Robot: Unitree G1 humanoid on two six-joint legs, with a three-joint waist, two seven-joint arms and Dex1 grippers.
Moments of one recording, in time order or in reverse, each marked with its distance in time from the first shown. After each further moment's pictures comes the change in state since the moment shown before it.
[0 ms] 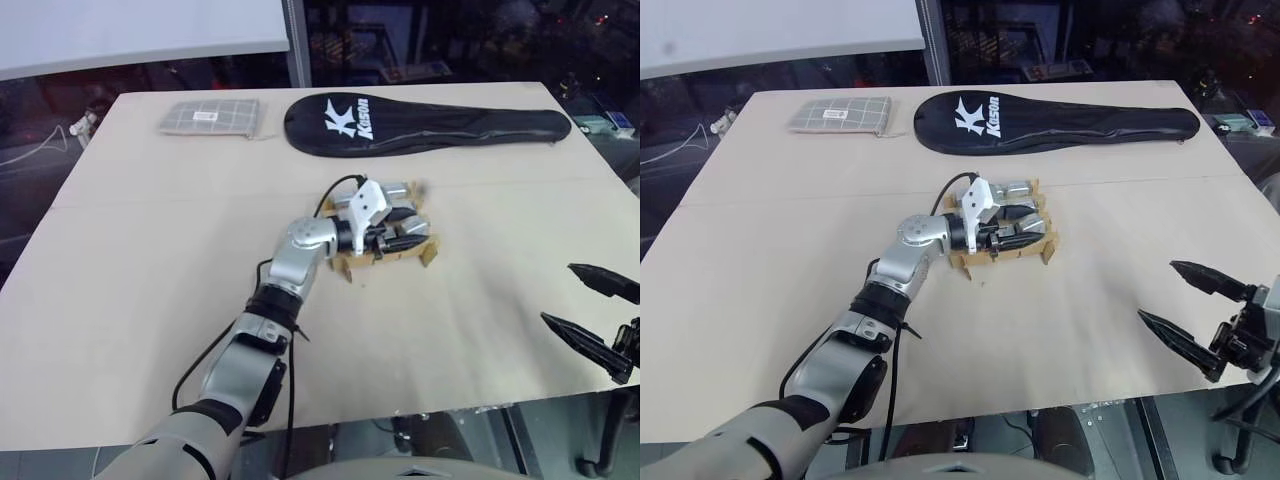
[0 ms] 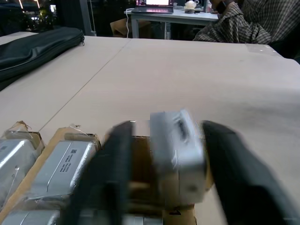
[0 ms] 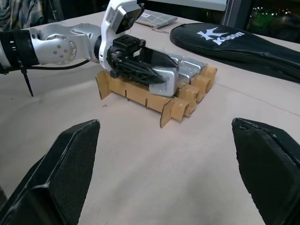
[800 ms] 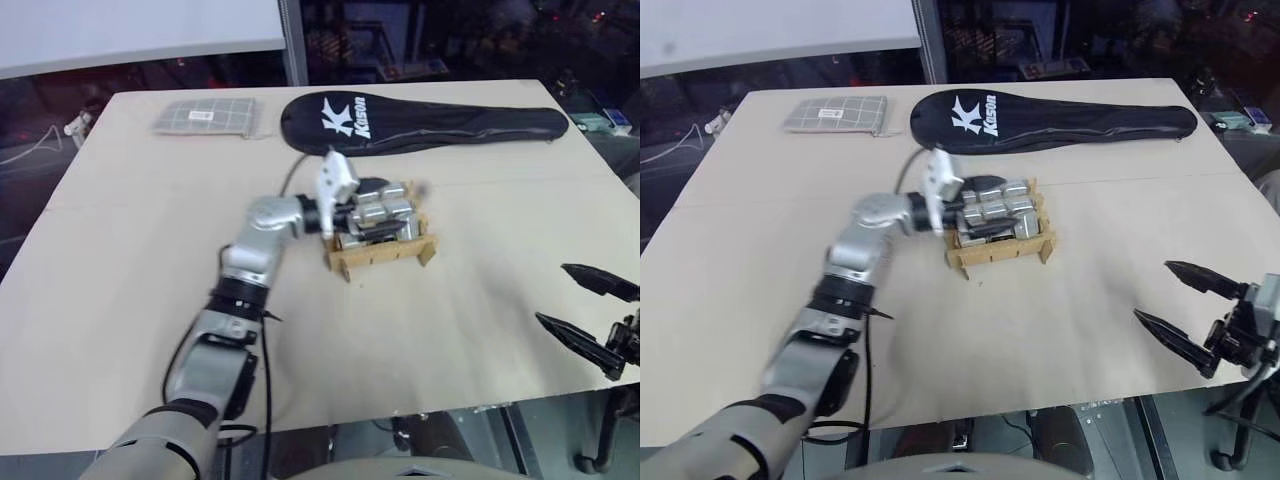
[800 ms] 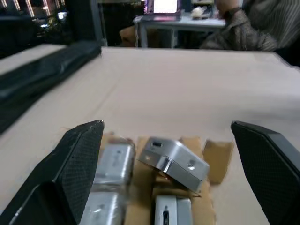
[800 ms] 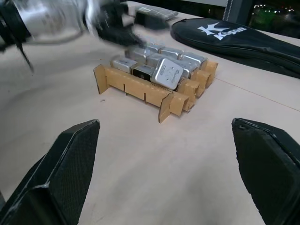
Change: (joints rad) left arm 0.012 0.231 0.102 -0.335 -0.172 0.260 -0.097; right arm -0.064 -0.025 0.075 0.046 -0.051 -0.014 0.018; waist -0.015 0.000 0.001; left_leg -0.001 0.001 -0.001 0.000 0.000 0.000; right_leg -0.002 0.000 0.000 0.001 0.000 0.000
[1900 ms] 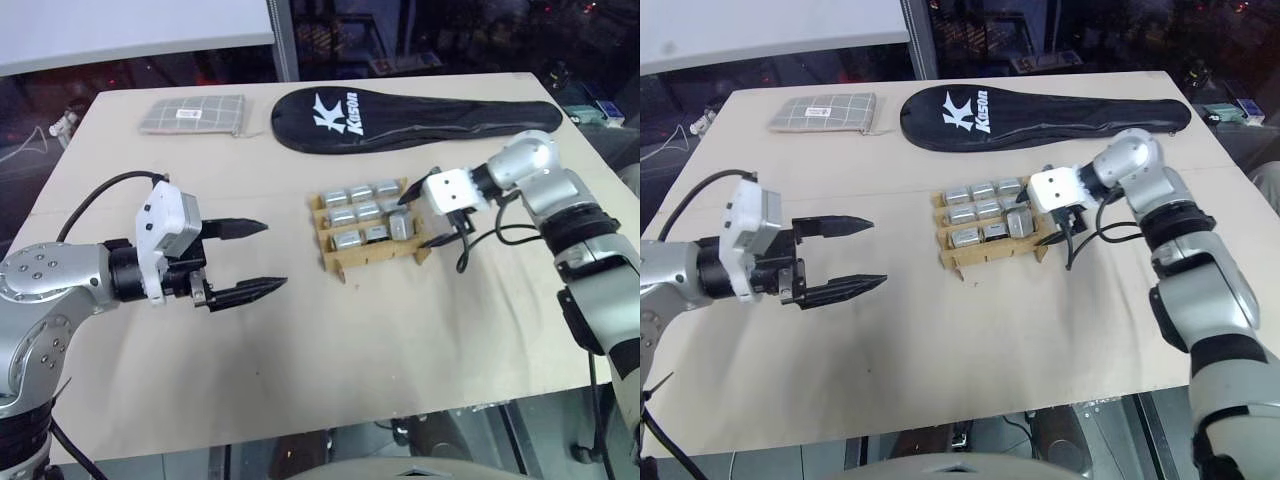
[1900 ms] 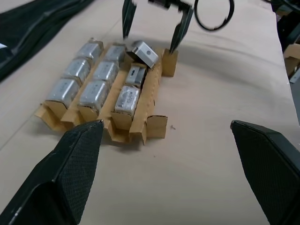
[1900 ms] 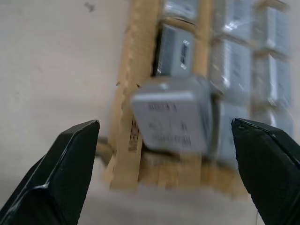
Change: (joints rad) left arm 0.671 0.598 0.526 -0.815 -0.413 0.488 0.064; right arm -1.562 0.212 1.032 1.390 -0.871 -0.791 0.381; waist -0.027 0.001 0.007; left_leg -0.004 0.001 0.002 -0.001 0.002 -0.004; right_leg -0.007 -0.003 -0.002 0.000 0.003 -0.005
